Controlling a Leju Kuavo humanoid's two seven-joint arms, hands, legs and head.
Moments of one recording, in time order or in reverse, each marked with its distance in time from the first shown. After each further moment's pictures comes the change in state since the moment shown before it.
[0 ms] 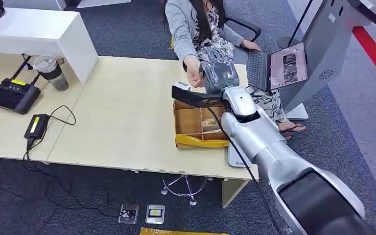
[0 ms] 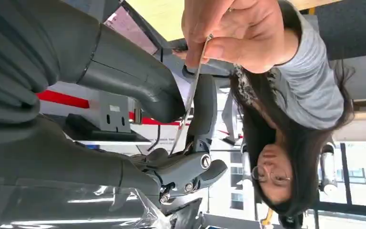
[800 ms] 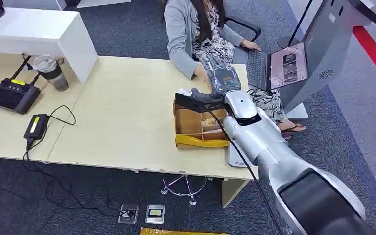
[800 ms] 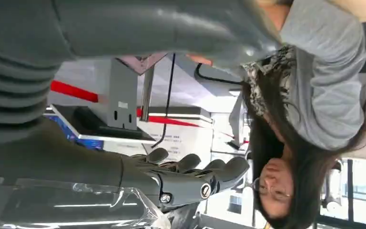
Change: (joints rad) left arm 0.000 0.000 -0.022 0.000 0.000 -0.013 0.002; right arm 0.001 -0.017 0.000 0.039 0.066 0.025 0.013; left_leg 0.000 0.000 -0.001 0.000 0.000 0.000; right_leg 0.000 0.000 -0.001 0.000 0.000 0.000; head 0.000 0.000
